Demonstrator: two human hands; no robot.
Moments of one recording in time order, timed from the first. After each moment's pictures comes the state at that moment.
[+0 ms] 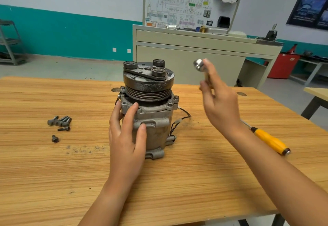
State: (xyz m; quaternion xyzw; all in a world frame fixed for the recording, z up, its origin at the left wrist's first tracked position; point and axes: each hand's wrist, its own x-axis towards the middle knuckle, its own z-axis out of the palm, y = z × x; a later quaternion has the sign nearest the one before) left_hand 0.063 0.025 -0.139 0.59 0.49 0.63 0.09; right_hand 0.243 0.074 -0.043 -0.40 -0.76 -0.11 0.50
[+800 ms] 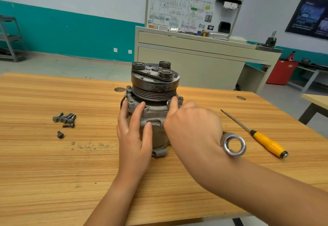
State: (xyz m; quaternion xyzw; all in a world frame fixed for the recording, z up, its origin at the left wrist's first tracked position) left_hand 0.069 0.022 -0.135 0.58 0.48 0.65 0.11; right_hand 0.163 -0.010 -0.014 -0.56 -0.79 -0.24 -0.06
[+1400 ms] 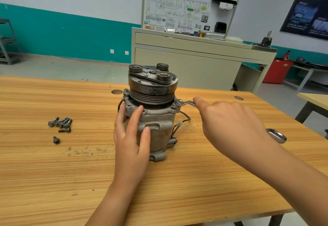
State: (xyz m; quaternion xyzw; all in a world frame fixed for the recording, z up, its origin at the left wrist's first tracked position) left_hand 0.066 0.020 -0.135 0.58 0.48 0.64 0.13; right_hand 0.221 0.004 -0.007 -0.61 -0.75 -0.26 0.01
